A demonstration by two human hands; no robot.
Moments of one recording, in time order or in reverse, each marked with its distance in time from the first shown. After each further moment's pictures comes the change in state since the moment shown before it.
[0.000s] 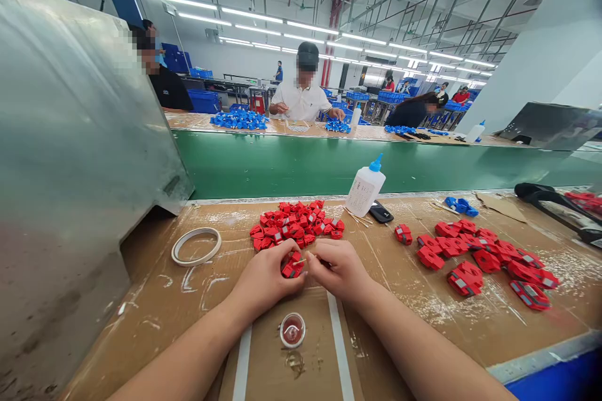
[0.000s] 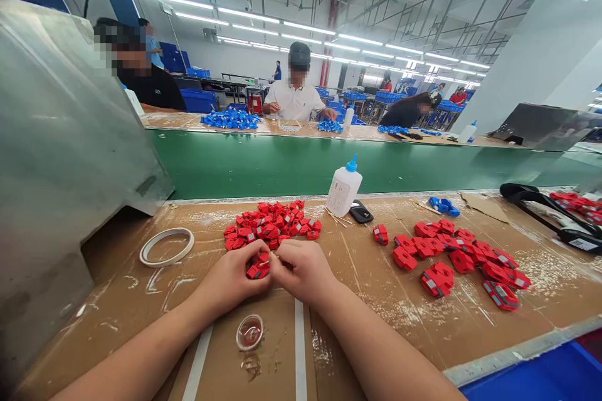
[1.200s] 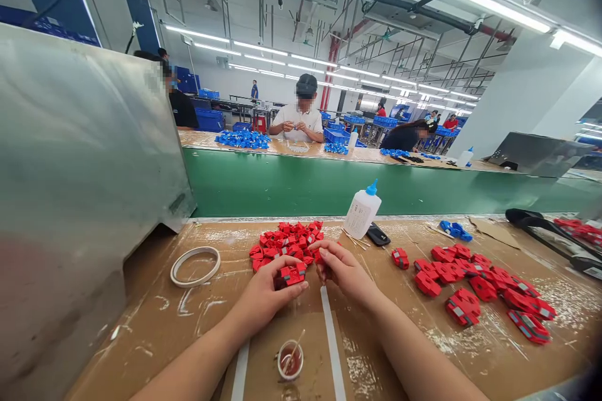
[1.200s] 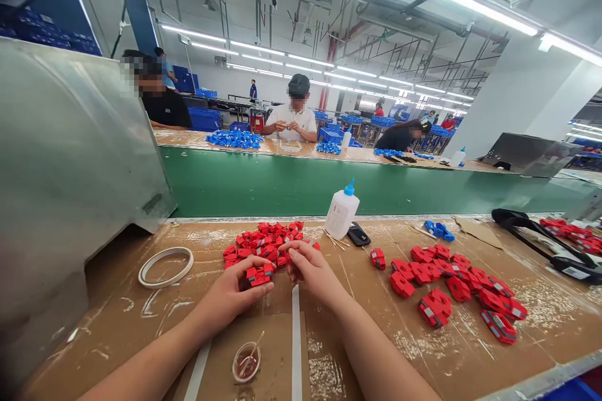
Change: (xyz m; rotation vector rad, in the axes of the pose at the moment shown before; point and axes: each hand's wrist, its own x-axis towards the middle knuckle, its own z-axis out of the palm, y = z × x) left_hand 0.005 -0.005 -0.001 -0.519 -0.026 -0.059; right_hand 0.006 0.030 -0.011 0.798 -0.026 0.604
